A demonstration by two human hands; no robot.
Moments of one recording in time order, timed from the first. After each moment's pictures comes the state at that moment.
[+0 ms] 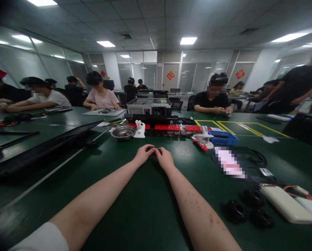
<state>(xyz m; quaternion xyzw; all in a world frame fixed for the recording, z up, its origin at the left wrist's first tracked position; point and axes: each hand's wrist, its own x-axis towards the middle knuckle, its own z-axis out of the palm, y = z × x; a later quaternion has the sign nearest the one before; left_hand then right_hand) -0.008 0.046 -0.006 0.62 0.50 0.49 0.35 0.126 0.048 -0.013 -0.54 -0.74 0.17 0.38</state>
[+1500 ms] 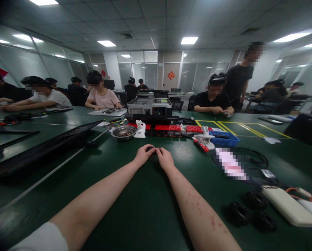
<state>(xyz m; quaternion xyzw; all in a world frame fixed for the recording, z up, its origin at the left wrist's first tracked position) -0.010 0.045 -0.005 0.64 0.50 0.50 0.29 0.125 0.049 -0.011 -0.54 -0.73 0.19 0.38</state>
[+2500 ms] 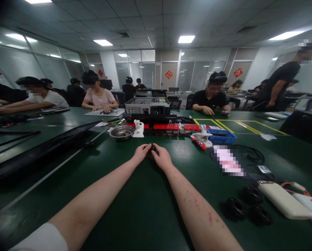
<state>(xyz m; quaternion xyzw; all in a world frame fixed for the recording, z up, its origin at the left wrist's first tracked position) -0.012 0.057 -0.013 0.58 0.51 0.50 0.38 0.124 0.046 -0.012 -0.45 -0.78 0.15 0.40</state>
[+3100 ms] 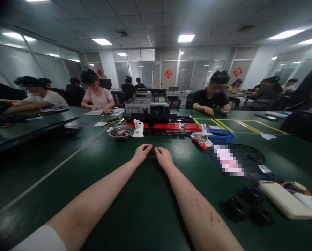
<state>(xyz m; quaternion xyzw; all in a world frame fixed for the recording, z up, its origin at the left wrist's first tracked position) -0.012 0.056 -0.017 0.61 0.52 0.50 0.32 0.127 0.053 -0.017 -0.52 -0.75 0.15 0.37</state>
